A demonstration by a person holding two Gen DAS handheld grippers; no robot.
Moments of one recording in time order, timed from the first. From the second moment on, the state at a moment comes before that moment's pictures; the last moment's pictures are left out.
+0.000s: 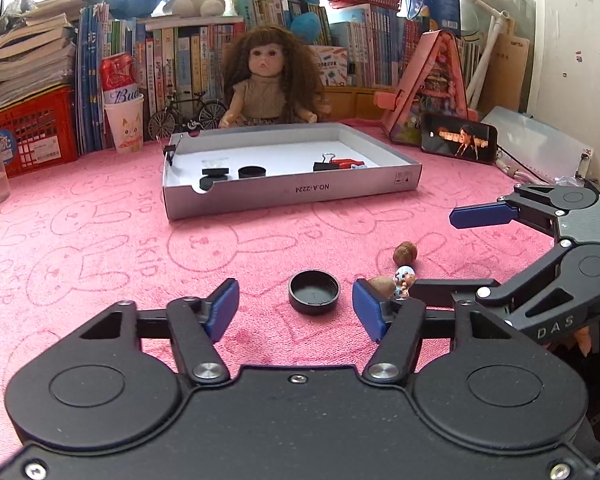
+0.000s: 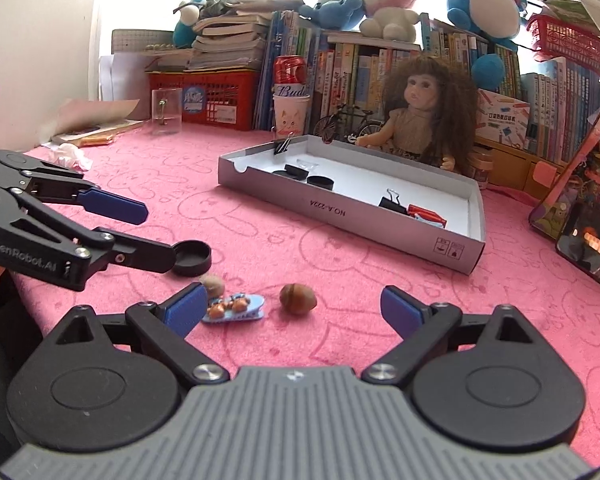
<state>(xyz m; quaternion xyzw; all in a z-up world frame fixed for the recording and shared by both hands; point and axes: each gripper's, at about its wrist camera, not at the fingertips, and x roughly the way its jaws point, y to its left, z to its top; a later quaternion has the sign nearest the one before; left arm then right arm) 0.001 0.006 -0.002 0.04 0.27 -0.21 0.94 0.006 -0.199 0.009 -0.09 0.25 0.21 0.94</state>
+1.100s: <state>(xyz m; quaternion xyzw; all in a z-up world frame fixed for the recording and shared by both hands) 0.011 -0.016 -0.018 0.06 0.27 -0.20 0.94 0.021 -0.197 0.002 -0.04 0.28 0.14 0.95</state>
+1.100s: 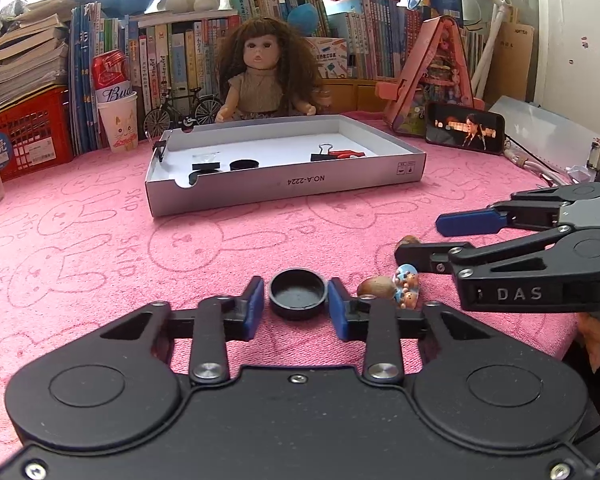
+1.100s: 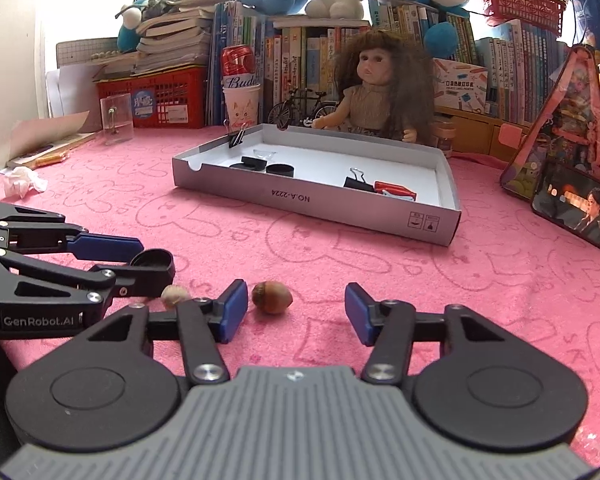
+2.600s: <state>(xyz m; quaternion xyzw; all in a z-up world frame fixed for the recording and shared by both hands) 0.106 -0.009 0.034 -0.02 0.25 -0.13 0.96 0.087 -0.228 0.029 0.03 0.26 0.04 0.97</state>
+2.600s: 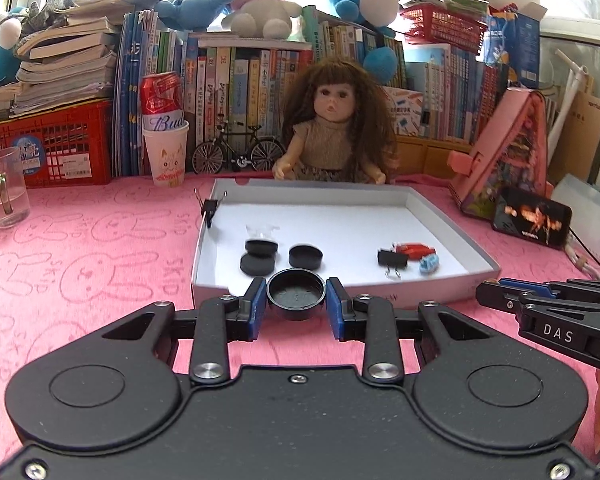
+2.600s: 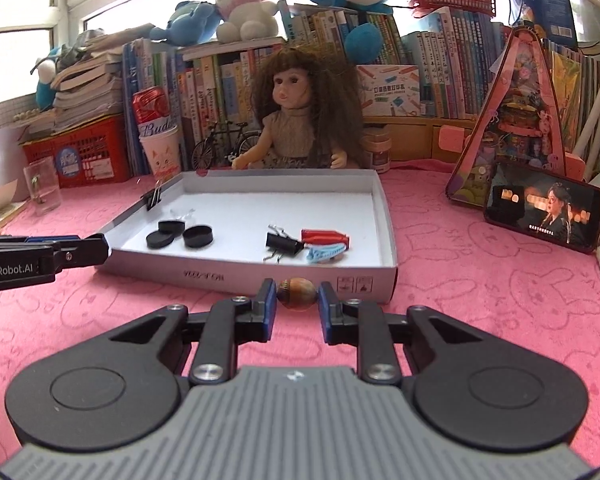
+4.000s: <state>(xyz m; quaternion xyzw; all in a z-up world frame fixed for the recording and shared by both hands) 0.338 -0.039 0.006 0.00 0.38 -0.06 0.92 0.271 -0.259 0.011 0.12 0.40 0.04 0.91</state>
